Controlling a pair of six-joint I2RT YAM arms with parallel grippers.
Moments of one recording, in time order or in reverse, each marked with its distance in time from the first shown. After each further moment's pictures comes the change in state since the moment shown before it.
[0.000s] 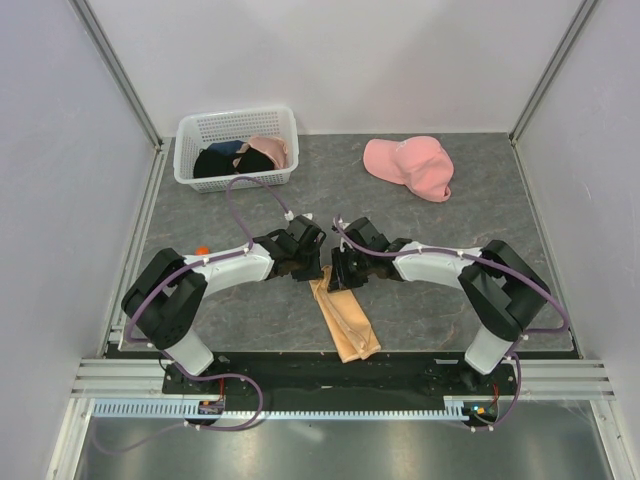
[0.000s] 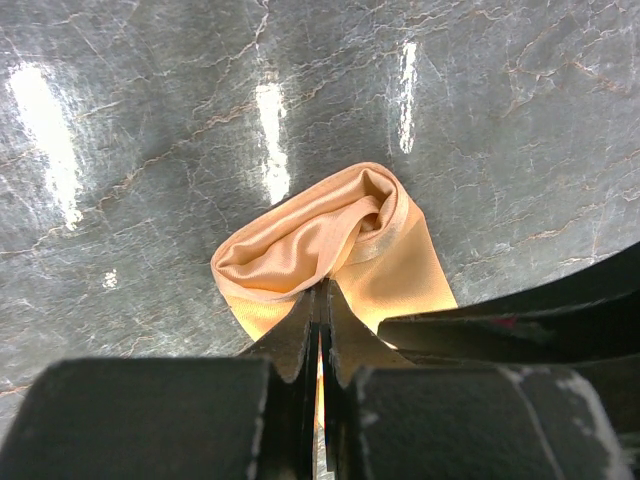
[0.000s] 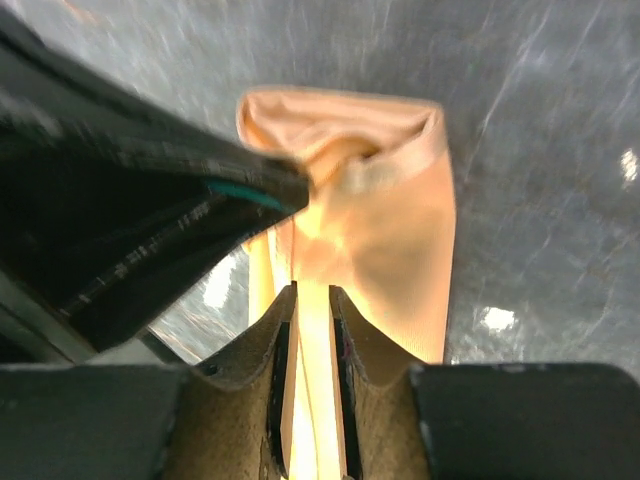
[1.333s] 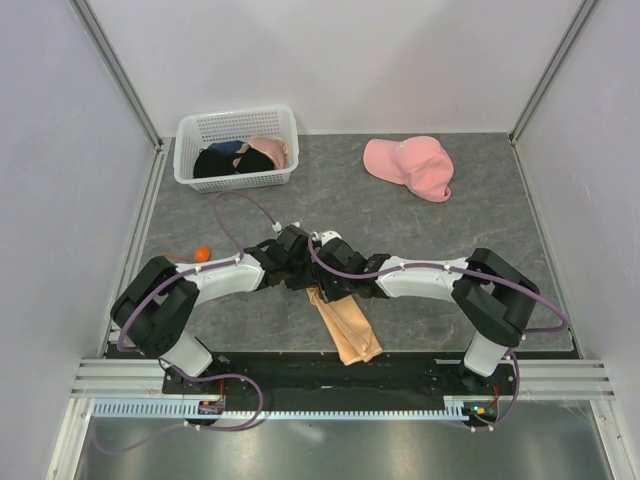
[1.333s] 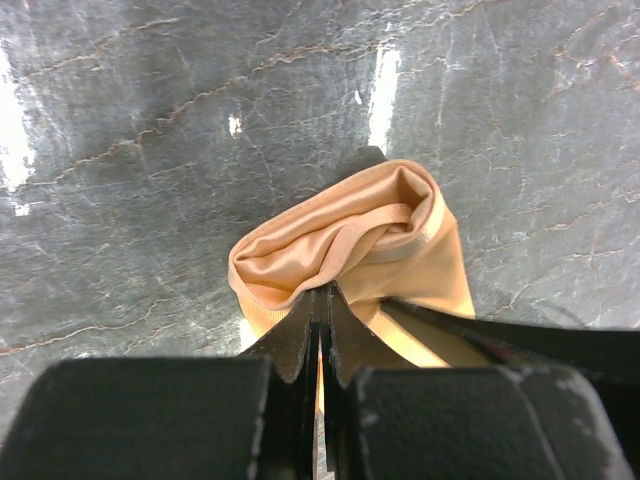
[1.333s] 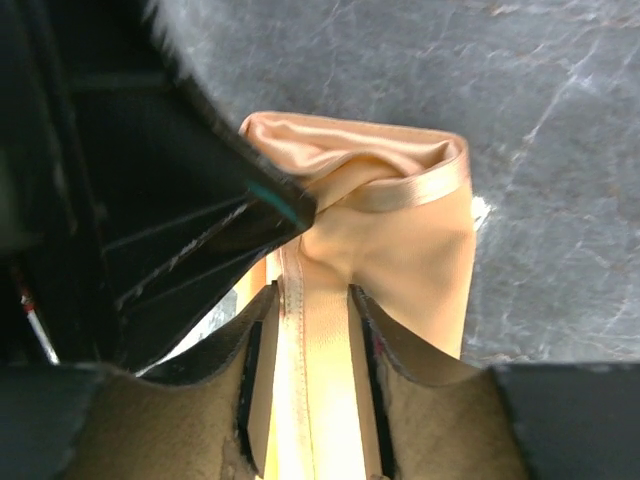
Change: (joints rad) left arm 0.019 -0.069 -0.130 0.074 0.020 -0.113; right arm 0.220 0.021 0.050 -0.050 0.376 -0.082
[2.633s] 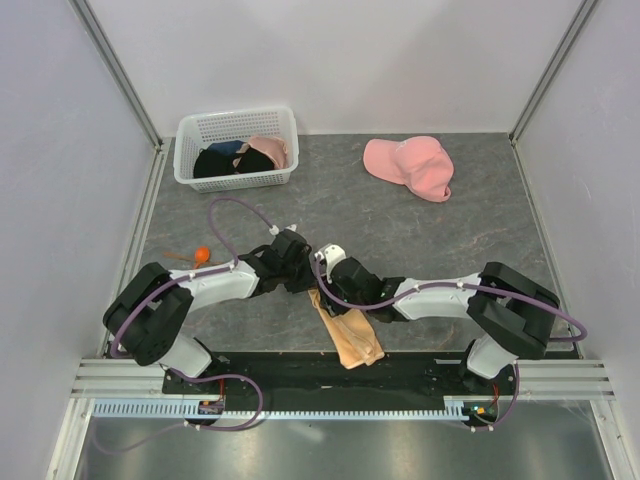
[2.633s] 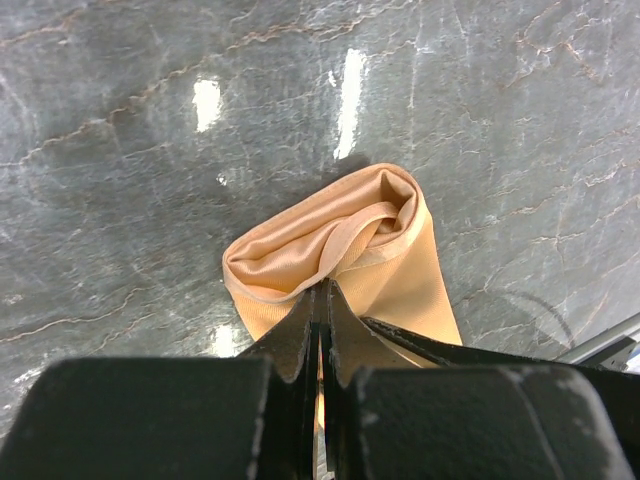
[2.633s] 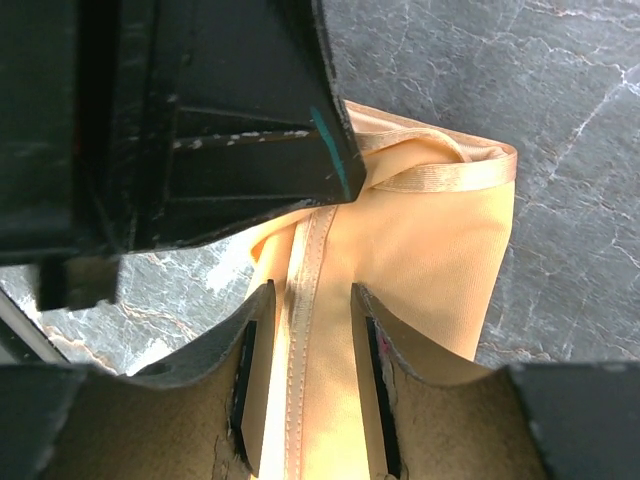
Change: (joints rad) left arm -0.002 -0.051 -0.073 0.092 0.037 -0.034; right arm 0.058 -0.124 -0.256 0.318 -0.003 -0.127
